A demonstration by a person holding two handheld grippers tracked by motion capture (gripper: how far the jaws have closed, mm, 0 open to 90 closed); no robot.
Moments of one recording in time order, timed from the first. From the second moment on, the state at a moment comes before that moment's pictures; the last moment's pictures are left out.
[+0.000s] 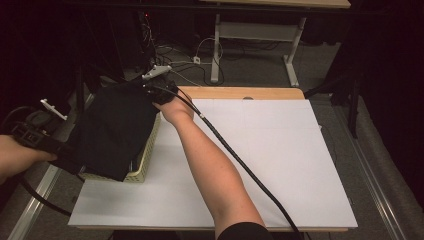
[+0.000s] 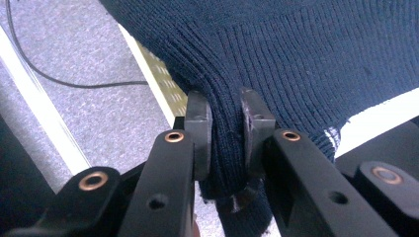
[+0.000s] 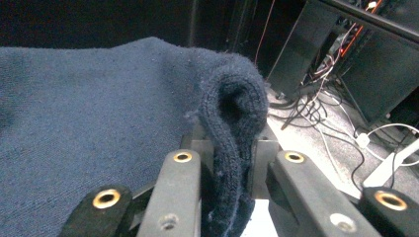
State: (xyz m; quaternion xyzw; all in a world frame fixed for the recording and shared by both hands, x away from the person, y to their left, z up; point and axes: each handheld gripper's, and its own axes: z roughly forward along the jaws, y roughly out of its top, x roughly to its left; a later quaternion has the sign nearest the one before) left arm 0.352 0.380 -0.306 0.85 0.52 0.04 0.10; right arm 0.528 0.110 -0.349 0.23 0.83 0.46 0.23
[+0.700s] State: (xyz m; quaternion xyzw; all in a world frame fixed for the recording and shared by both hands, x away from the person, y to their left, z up) left arm 0.364 0.380 -0.344 0.85 0.53 0.02 0.09; right arm 0.540 0.110 -0.388 0.25 0.85 0.40 0.22
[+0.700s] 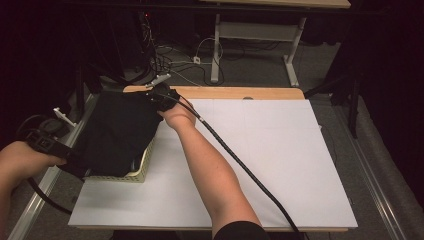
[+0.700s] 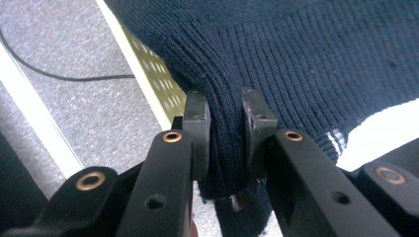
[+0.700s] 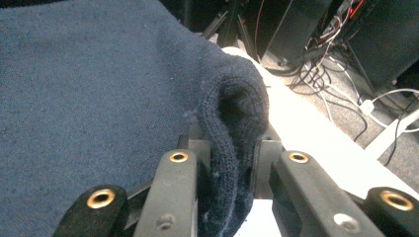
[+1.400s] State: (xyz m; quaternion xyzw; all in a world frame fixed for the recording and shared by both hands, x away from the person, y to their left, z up) left arm 0.372 0.372 -0.356 0.85 0.53 0.02 0.07; right arm 0.551 0.126 -0.400 0.25 0.86 0.40 0.22
